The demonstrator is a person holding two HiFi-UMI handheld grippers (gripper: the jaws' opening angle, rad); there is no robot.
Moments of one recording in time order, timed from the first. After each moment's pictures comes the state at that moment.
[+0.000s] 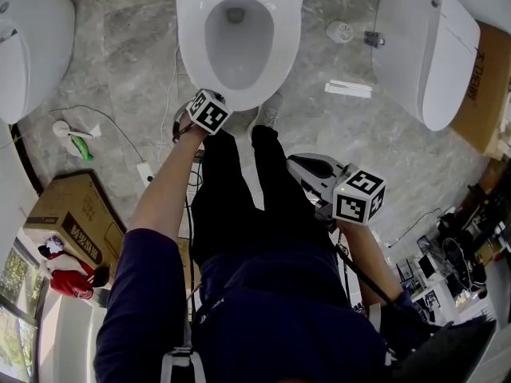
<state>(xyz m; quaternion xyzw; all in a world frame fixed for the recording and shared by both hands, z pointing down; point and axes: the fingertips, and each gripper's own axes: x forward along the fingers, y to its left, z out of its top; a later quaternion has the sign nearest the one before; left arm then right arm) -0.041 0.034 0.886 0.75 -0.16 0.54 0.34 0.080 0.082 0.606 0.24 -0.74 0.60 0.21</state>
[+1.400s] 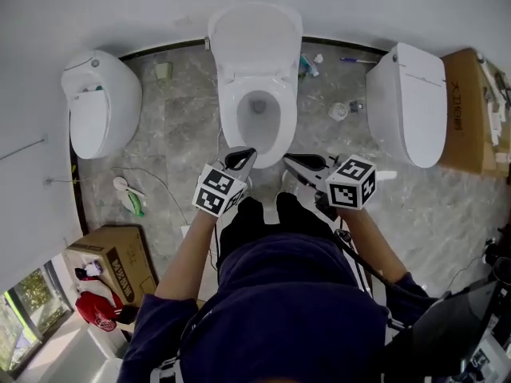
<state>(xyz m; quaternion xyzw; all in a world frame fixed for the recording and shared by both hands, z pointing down) 0.000 -0.022 0.475 0.89 -0.27 0.29 0.23 0.059 -0.007 0.408 0.22 -0.88 0.40 0.11</state>
